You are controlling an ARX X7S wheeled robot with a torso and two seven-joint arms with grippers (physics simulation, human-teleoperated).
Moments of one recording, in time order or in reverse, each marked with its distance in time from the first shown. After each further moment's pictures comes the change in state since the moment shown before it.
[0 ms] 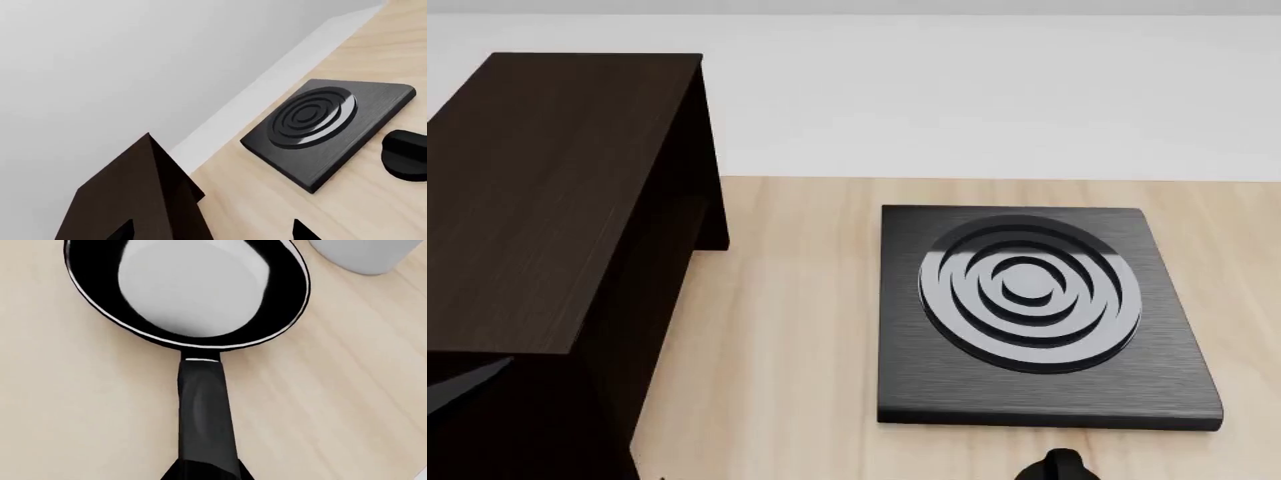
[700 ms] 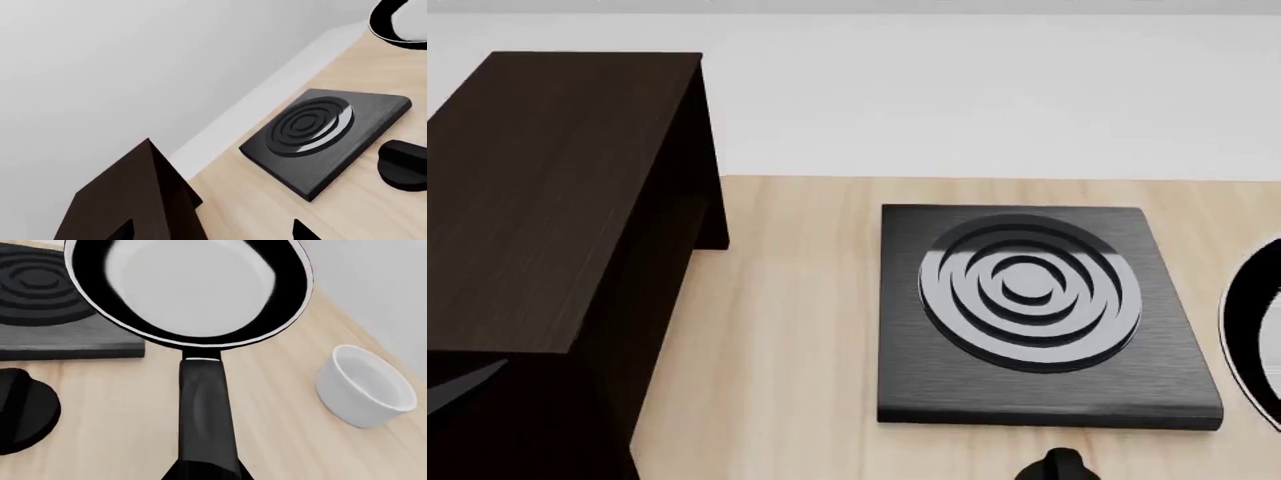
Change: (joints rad) left arm -0.001 0.000 0.036 0.026 0.029 -0.026 0.000; right arm 0.145 0.189 -0.210 -0.578 -0.047 0.525 -0.091
